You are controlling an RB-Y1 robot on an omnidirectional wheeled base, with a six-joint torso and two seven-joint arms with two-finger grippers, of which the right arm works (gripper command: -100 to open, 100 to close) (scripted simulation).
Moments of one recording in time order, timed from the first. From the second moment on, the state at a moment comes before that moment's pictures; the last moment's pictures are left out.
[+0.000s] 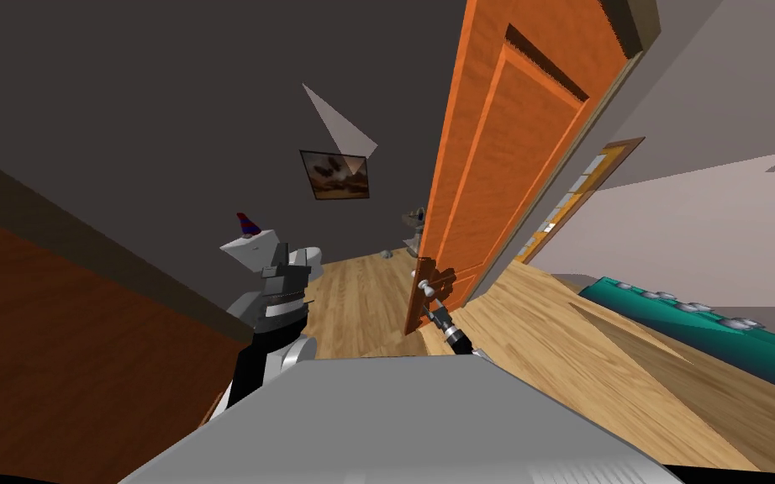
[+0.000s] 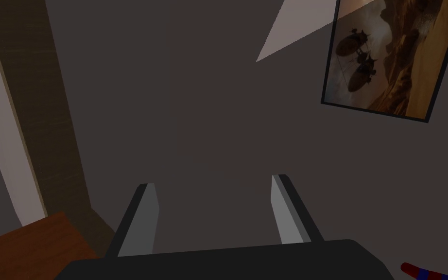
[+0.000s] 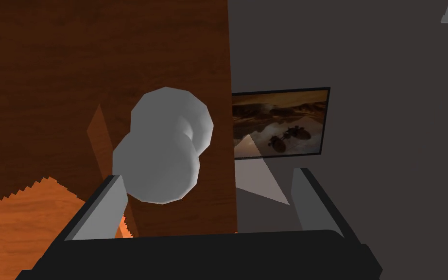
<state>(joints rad) -0.02 -0.23 -0.13 -0.65 0.54 -1.03 1.01</state>
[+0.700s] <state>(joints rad) -0.02 -0.27 -0.16 -0.62 0.53 -1.08 1.01</state>
